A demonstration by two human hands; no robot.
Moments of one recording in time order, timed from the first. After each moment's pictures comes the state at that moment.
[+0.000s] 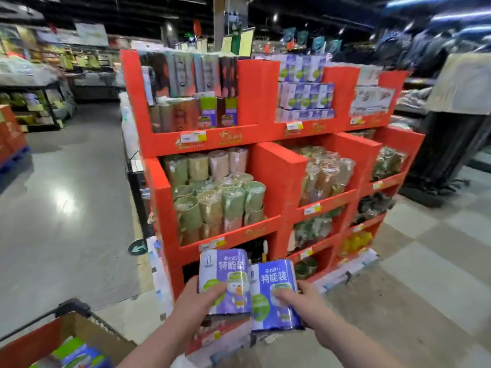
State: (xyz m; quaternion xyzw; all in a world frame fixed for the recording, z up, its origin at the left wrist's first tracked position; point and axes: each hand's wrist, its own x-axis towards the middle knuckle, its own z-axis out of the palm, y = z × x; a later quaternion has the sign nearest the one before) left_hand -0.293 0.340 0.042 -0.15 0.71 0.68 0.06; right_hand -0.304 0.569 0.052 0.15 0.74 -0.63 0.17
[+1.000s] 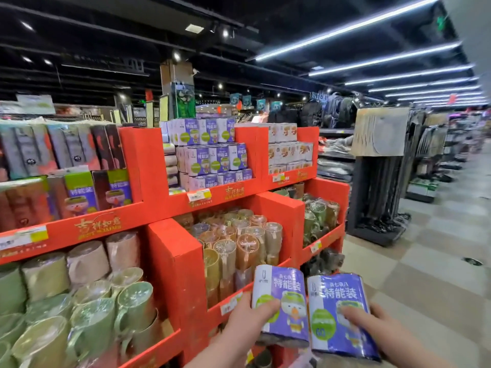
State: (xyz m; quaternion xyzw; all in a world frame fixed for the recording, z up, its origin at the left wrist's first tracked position) left_hand -0.570 0.717 0.106 0.03 0.71 0.69 0.15; right_hand -0.488 0.942 0.141 0.19 0.73 -0.65 -0.05
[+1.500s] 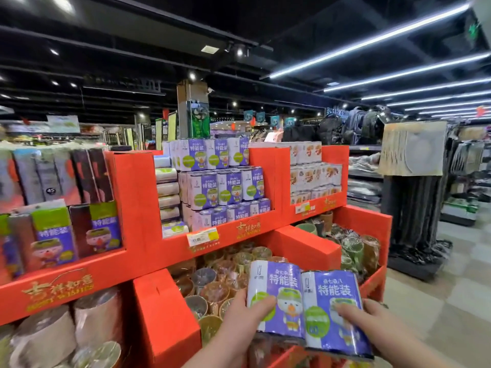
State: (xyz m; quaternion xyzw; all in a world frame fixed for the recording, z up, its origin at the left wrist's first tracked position) left_hand -0.772 0.714 0.158 0.05 0.71 0.70 0.08; right_hand -0.714 0.949 0.179 0.11 0.74 -0.66 -0.03
